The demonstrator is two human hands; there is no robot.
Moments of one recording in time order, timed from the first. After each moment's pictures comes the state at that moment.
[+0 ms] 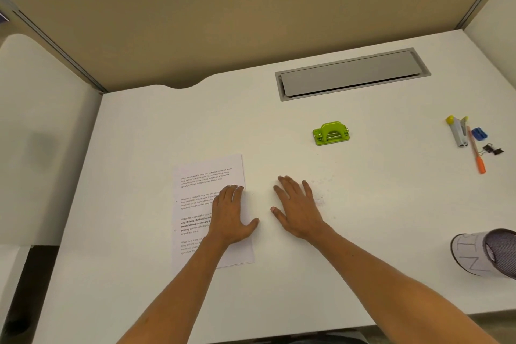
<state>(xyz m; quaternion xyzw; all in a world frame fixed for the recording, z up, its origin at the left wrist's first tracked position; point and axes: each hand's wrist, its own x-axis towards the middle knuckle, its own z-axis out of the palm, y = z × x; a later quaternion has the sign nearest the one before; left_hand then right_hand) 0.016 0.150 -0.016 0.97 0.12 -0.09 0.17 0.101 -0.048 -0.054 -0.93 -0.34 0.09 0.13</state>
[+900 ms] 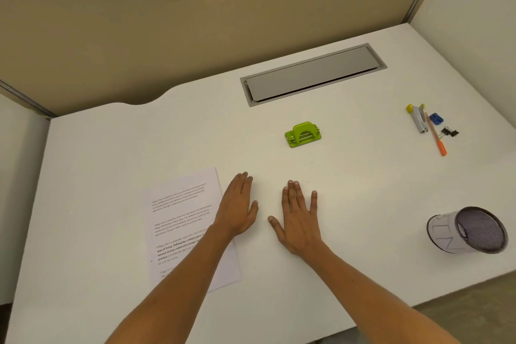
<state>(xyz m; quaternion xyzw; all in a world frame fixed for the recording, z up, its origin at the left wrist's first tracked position) 0.090 0.117 -0.020 0.97 -0.04 -0.08 0.21 0.083 -0.075 -0.073 -0.98 -0.18 0.08 0.08</state>
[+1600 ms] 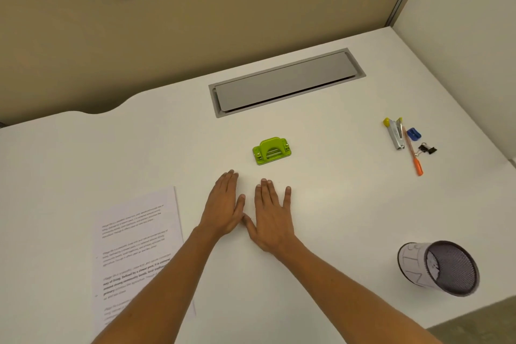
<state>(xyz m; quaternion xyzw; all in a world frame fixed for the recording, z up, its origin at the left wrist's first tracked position) 0.162 0.058 -0.037 0.96 0.01 -0.06 0.26 0.158 -0.097 -0.062 -0.97 -0.20 0.13 0.11</state>
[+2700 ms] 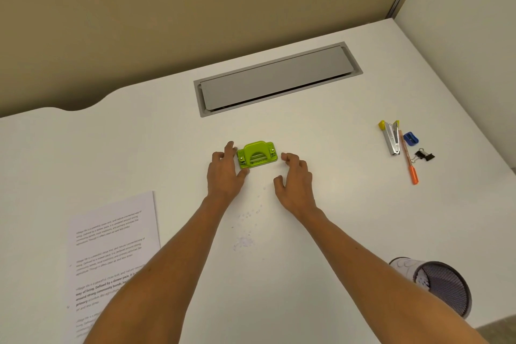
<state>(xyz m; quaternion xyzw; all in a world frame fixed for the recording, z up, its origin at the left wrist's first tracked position) 0.263 0.016 -0.051 0.95 0.14 -0.05 0.27 0.259 -0.170 -0.048 -0.91 -0.05 0.06 0.41</state>
